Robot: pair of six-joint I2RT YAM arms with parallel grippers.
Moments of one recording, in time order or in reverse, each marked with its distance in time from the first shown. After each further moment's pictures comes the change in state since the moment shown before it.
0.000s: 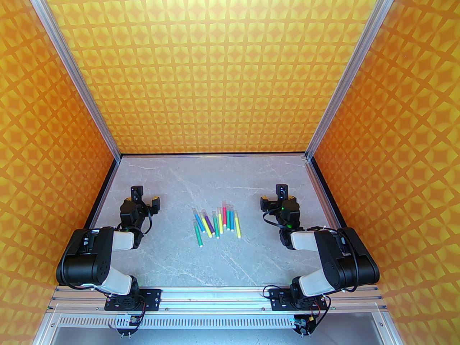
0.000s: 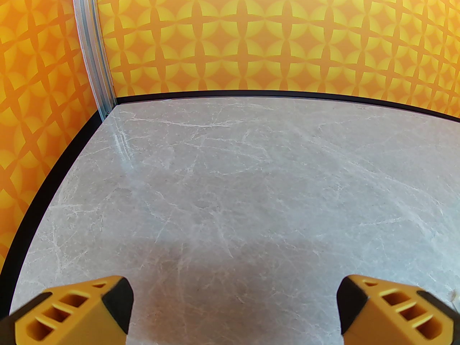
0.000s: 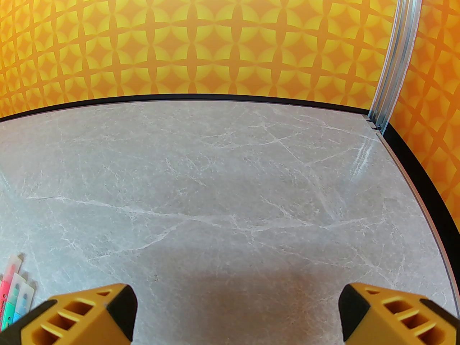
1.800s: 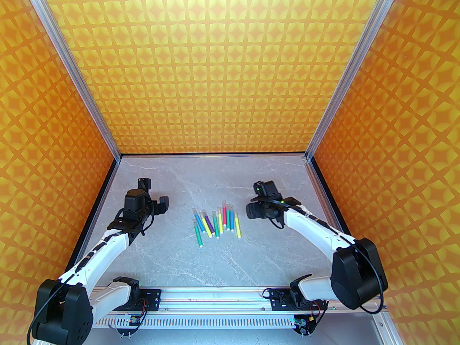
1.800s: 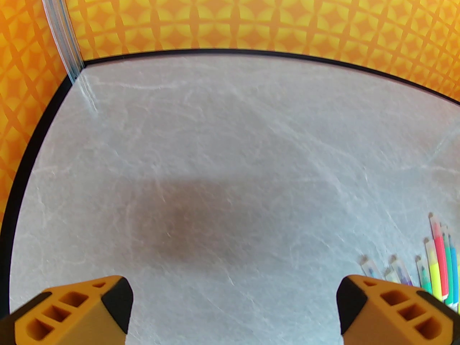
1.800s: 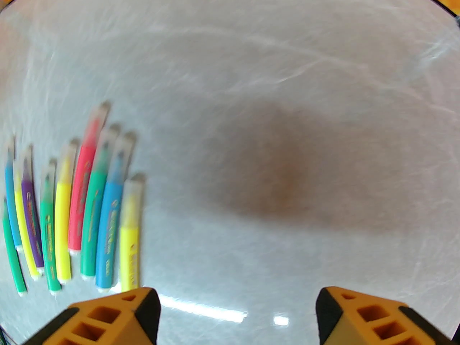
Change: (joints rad) left arm -0.222 -0.422 0.291 -1.017 -0.089 -0.173; right arm 0.303 -0.088 0.566 -1.415 -0.051 0.209
